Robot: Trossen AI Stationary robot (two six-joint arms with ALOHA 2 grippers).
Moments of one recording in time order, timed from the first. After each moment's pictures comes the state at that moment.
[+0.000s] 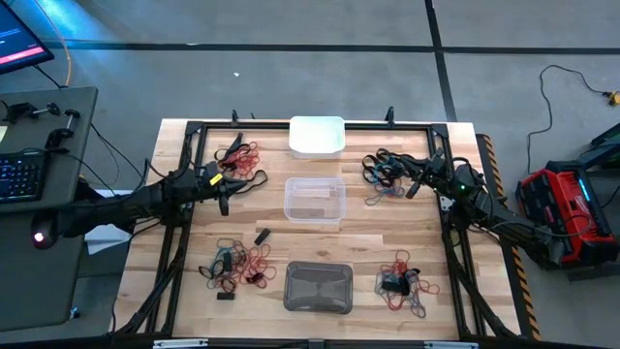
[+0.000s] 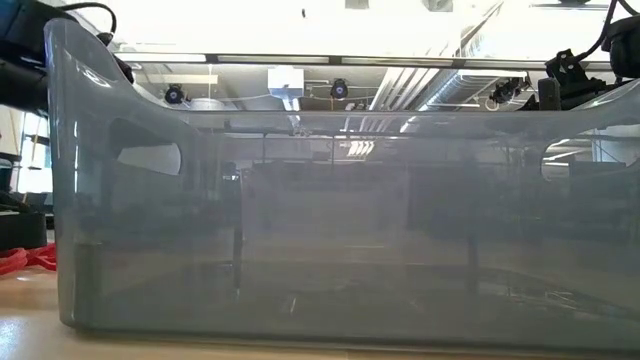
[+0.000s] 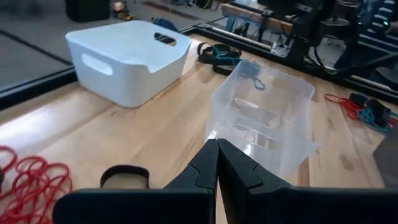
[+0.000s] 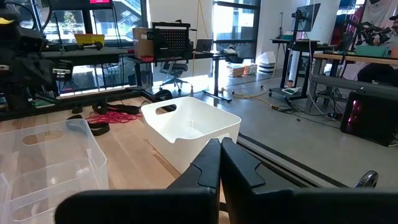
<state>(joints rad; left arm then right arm) 0.27 0.22 0.06 -0.11 -0.09 -0.24 -0.56 0.04 0.01 0.02 0.07 -0.03</state>
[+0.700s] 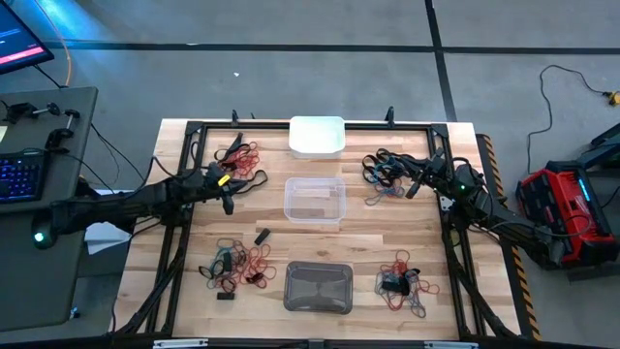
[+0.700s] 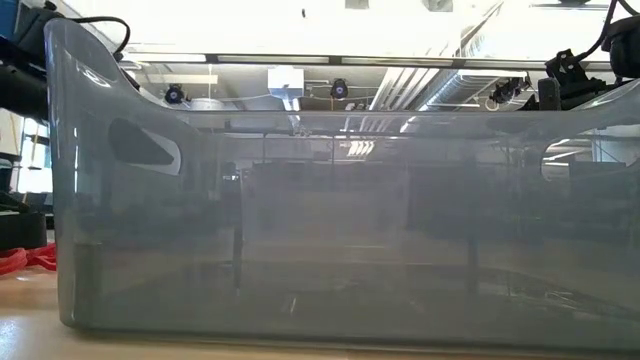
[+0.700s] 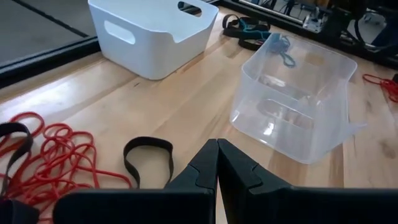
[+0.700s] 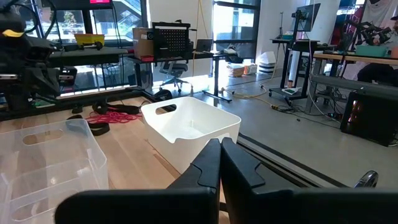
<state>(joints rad) 0.28 0.34 0.06 -0.10 -0.15 -0.25 -0.56 0.04 0.01 0.02 0.07 -0.03</state>
